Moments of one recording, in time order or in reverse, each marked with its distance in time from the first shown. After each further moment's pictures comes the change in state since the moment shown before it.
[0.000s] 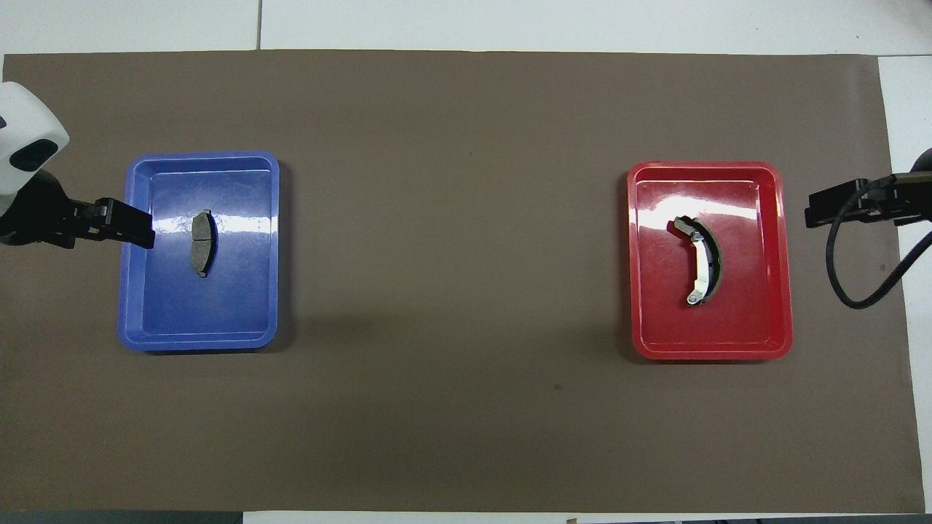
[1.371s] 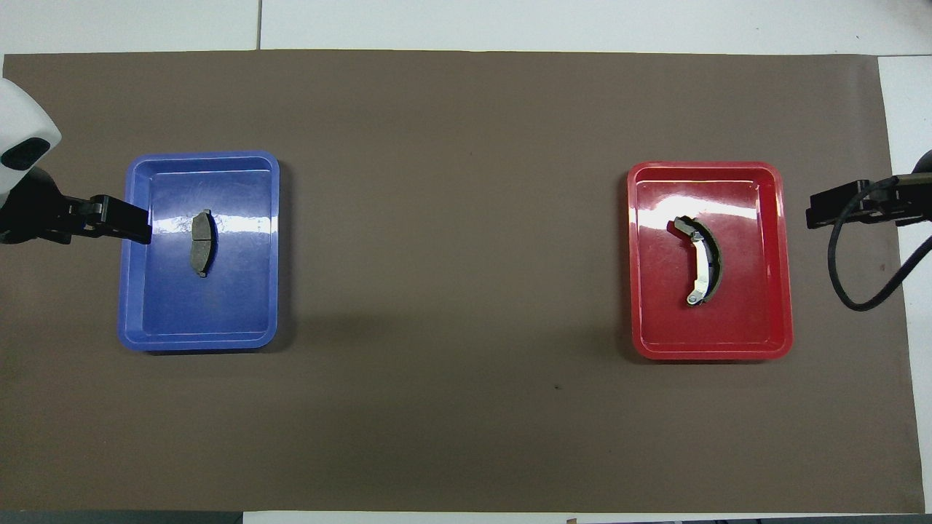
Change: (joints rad) left arm 0.000 -0.010 0.000 -0.009 0.000 0.035 0.000; right arm 0.000 -0.004 0.000 -0.002 0.000 0.000 -0.004
